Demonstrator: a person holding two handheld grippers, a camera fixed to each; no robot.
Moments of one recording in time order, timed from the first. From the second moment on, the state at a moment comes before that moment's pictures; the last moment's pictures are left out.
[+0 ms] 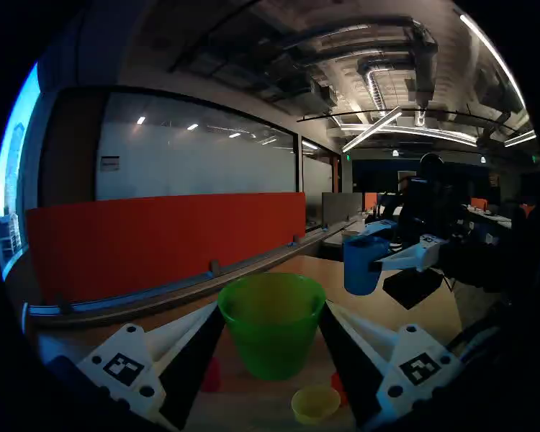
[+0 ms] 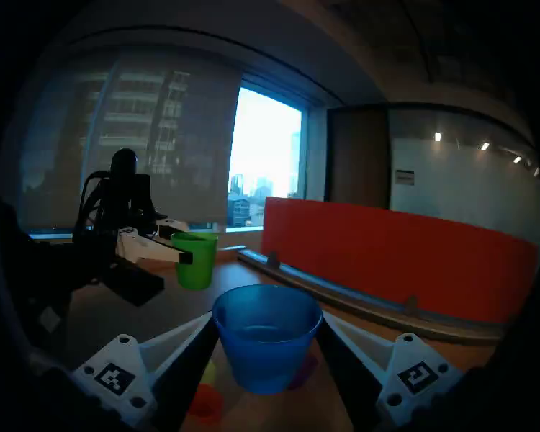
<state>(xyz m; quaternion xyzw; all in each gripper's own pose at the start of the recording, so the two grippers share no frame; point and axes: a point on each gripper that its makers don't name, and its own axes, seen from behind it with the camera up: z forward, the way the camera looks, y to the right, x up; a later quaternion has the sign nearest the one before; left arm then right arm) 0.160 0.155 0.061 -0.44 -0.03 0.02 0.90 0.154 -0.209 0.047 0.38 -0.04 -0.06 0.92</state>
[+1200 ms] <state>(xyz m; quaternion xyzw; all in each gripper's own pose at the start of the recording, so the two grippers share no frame) 0.113 0.170 0.023 -0.48 -0.06 0.01 0.88 0.211 -0.241 0.066 0.41 0.00 -0.16 0.90</state>
